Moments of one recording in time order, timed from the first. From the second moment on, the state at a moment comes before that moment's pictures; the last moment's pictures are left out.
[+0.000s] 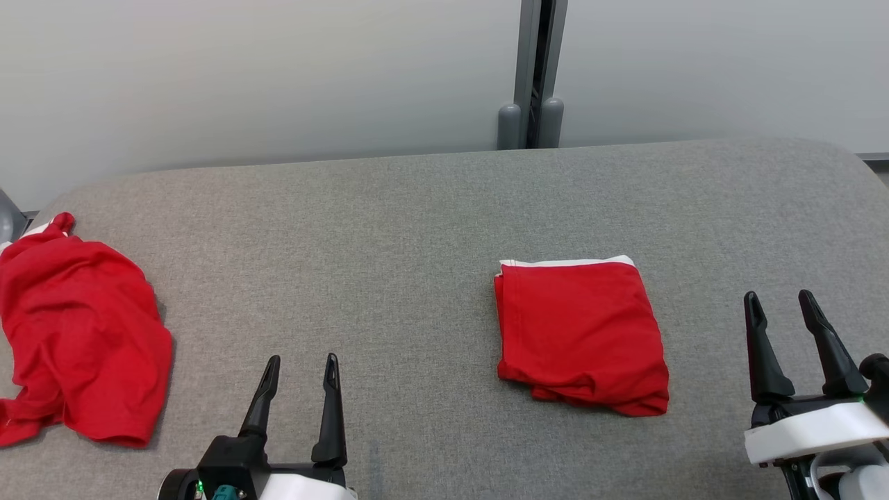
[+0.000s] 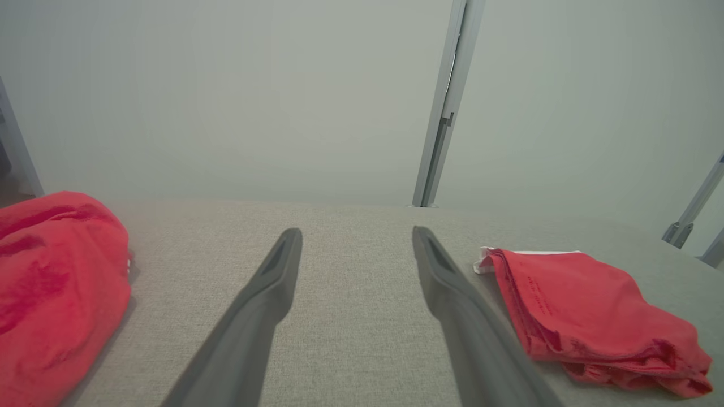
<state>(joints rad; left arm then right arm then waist) 0.05 0.05 -0.27 0.09 -0.27 0.20 -0.26 -0.09 -0.16 0.01 0.21 0.33 0.13 -0.26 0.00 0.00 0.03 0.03</state>
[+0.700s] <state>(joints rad) 0.02 0.05 -0.31 0.10 -0.26 0.20 -0.26 -0.22 -0.23 0.16 0.48 0.59 0.13 -0.16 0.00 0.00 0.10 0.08</state>
